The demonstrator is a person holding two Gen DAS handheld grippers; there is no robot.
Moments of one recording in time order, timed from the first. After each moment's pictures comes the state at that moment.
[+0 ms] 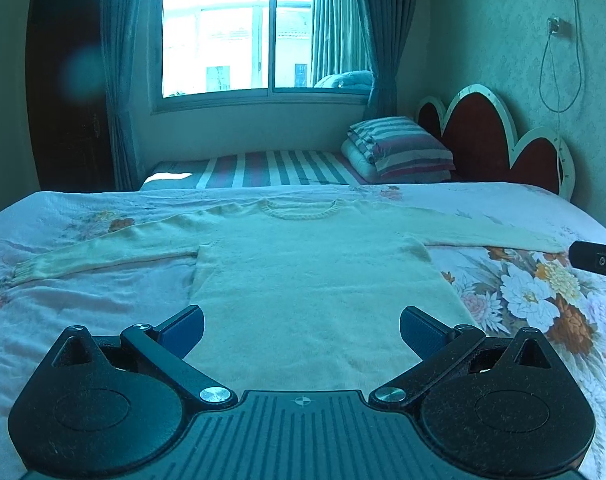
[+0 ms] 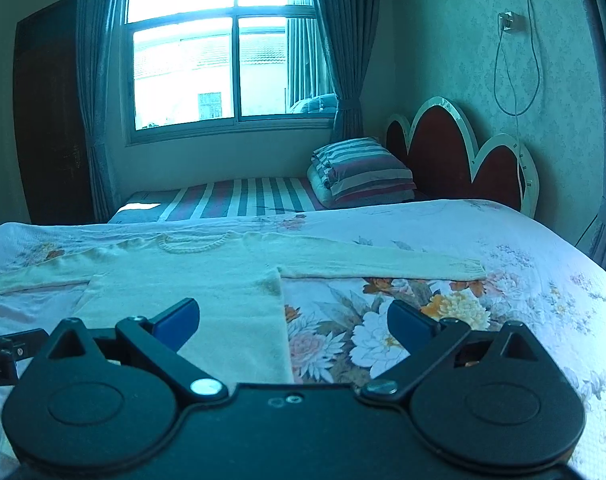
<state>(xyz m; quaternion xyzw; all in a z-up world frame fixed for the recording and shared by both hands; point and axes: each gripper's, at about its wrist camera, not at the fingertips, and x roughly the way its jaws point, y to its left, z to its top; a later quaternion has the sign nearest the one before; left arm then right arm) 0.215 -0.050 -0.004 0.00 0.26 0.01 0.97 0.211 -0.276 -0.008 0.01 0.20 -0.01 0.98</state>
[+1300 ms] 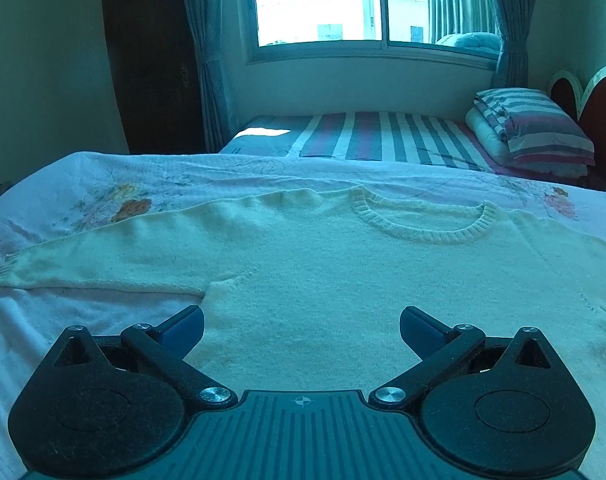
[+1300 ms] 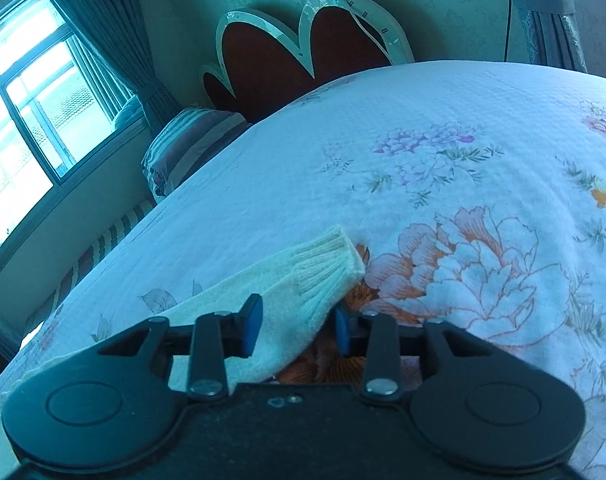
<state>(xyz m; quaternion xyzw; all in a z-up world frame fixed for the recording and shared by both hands) 0.479 -0.035 -0.076 -0.02 0.32 0.19 0.93 0.484 -0.576 -0.152 0.28 0.23 -0.18 0.92</state>
